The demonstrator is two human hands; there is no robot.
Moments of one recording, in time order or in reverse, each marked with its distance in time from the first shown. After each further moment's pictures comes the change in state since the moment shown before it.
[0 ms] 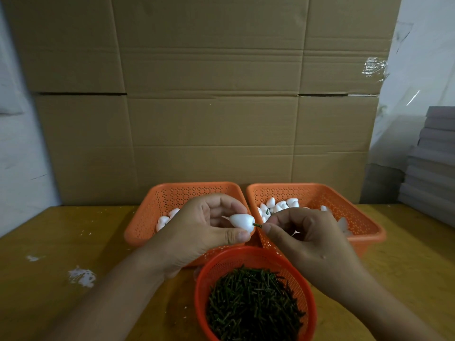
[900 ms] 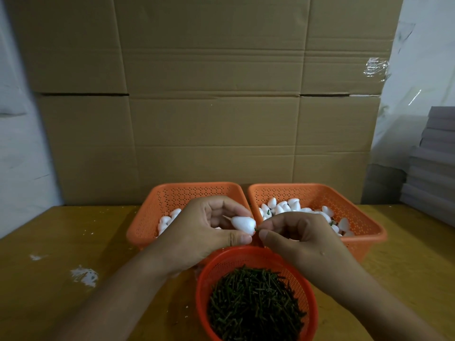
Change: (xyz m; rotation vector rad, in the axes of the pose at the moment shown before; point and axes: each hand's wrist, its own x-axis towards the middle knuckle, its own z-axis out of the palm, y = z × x) left_hand 0.000 -0.005 -0.001 0.113 0.019 0.081; right_hand 0.001 0.000 0.002 0.146 -0.117 0.139
